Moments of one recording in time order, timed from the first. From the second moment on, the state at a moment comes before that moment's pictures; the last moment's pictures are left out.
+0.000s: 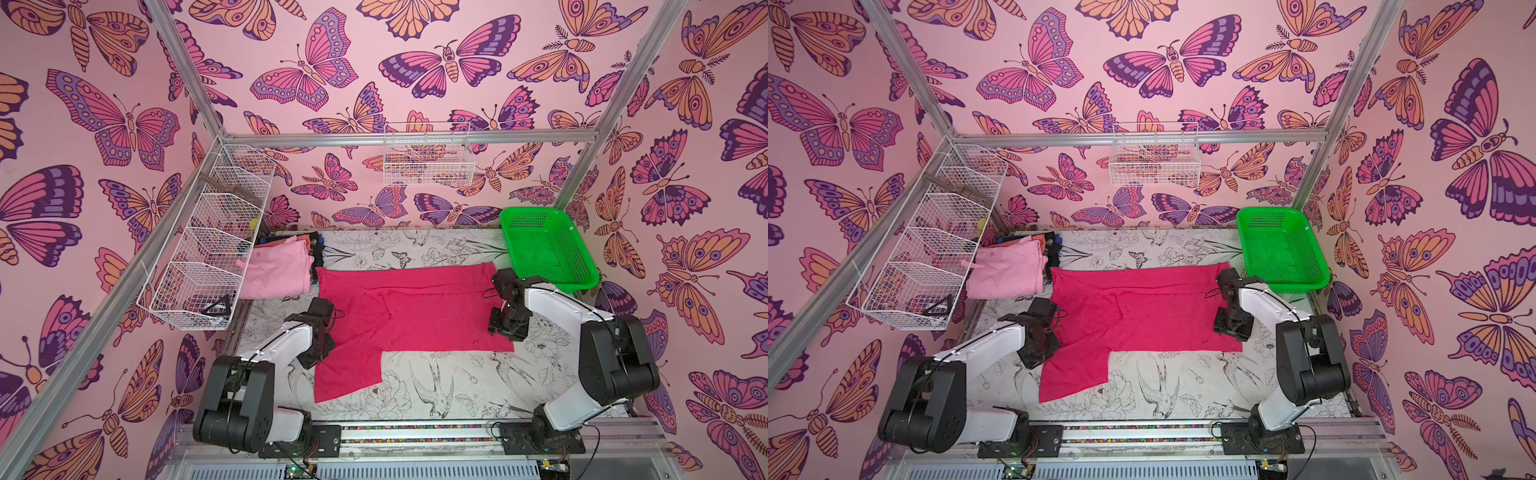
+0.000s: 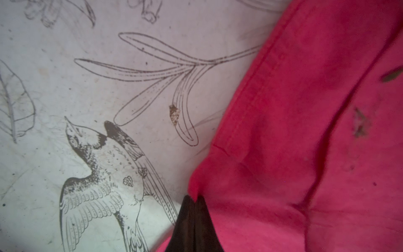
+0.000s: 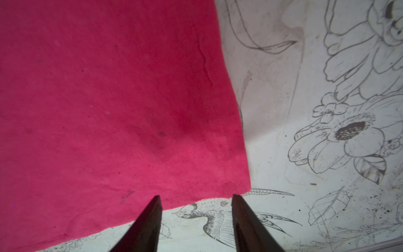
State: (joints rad) left arm -0.18 1.38 0.66 -0.72 -0.17 -0.86; right arm 0.28 1.61 1.02 -0.97 0.04 0.57
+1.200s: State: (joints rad) left arm -0.18 1.38 0.75 -0.75 -0.07 -0.83; right arm 0.28 1.70 0.97 -1.02 0.16 0.61
